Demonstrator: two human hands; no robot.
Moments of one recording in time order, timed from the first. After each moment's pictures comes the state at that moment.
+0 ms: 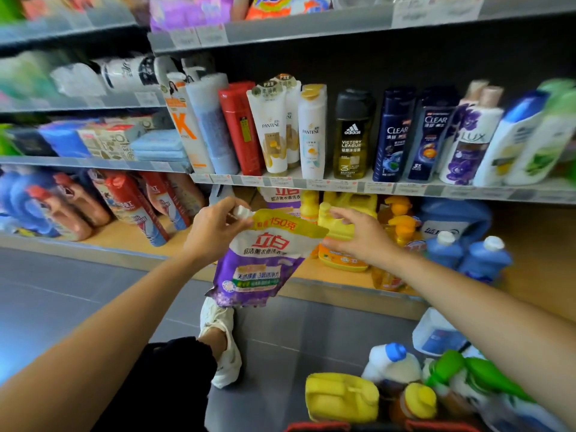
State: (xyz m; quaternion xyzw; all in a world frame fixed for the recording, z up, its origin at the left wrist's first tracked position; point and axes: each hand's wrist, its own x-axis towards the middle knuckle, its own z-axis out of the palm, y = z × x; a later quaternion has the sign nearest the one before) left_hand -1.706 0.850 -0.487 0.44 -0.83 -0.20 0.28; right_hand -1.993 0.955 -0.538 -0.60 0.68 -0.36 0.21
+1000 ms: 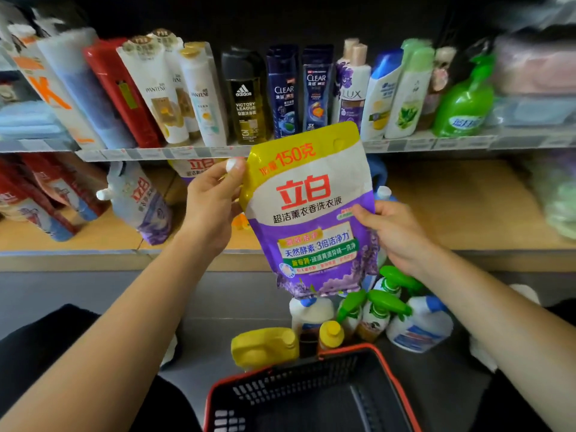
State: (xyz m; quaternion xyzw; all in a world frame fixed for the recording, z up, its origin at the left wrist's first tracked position) left_hand -1.865 0.982 -0.477 0.32 -0.55 -0.65 0.42; right_hand -2.086 1.135 -0.534 -0.26 0.62 -0.63 0.40
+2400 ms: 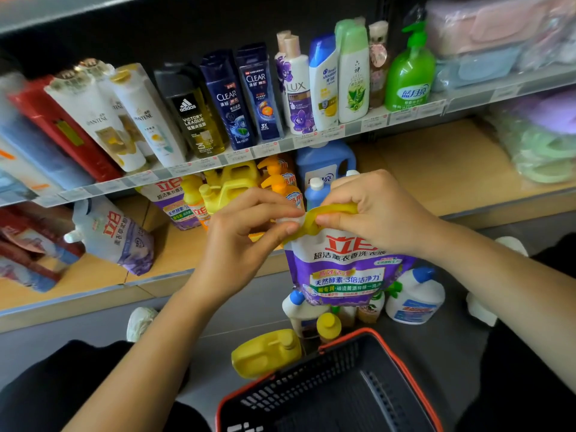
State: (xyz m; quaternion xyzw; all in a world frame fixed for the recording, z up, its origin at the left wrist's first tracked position) left_hand -1.885 1.051 -0.466 0.04 -0.89 -0.31 0.33; right_hand -2.072 1.189 -0.454 -0.65 0.64 -0.39 0.11
